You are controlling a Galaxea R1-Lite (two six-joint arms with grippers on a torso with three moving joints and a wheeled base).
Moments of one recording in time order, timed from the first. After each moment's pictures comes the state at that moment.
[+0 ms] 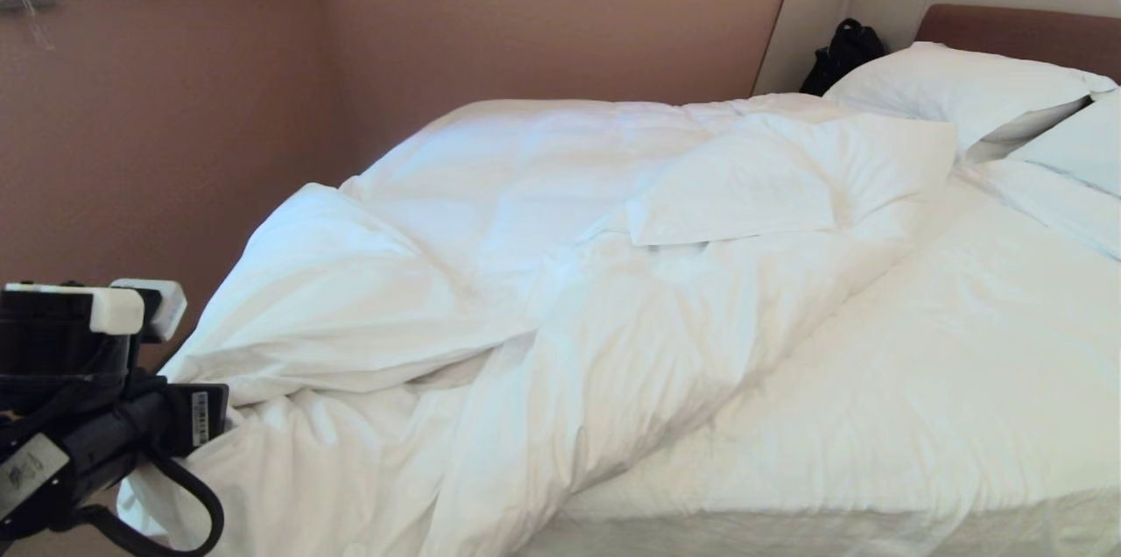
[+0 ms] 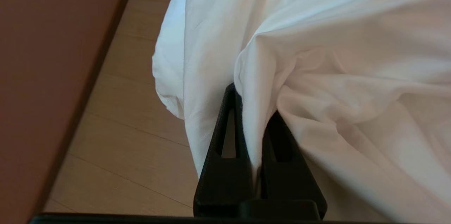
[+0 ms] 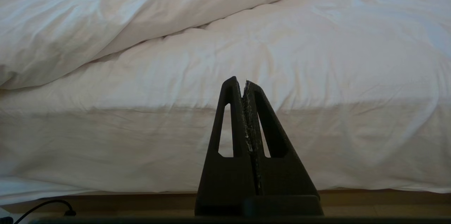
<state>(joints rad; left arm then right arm) -0.08 1.41 -0.52 -0.27 0.41 -0.03 -0.01 0.00 0.00 0.00 0.00 0.01</state>
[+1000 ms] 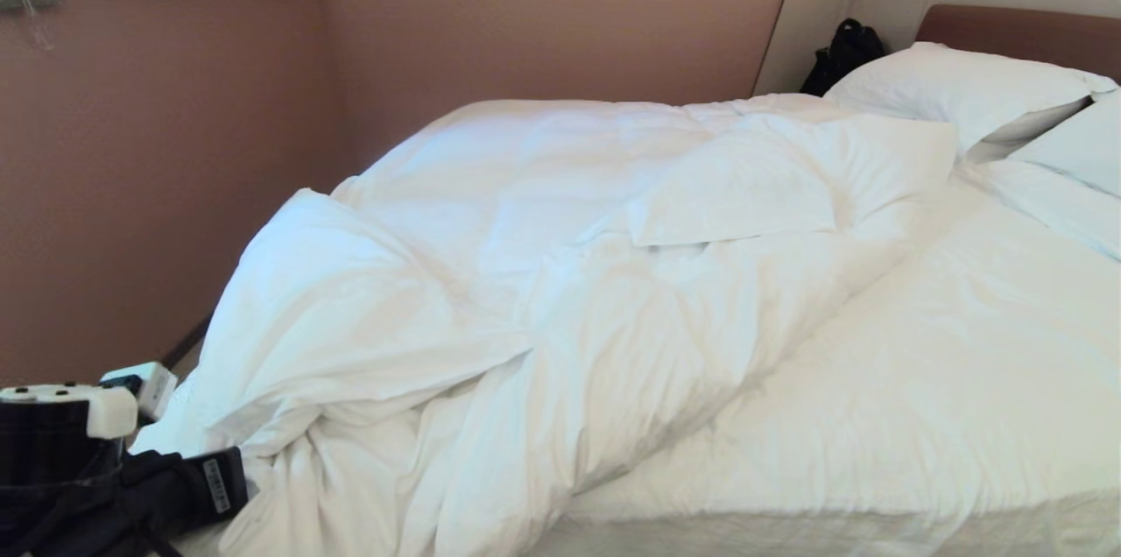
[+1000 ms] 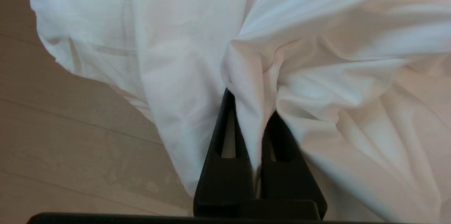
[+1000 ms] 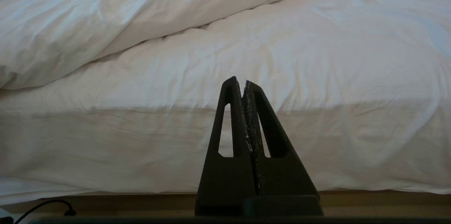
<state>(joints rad) -0.05 1.47 -0.21 -0.62 0.12 -0.27 -0.01 0.00 0.00 0.00 0.00 0.01</state>
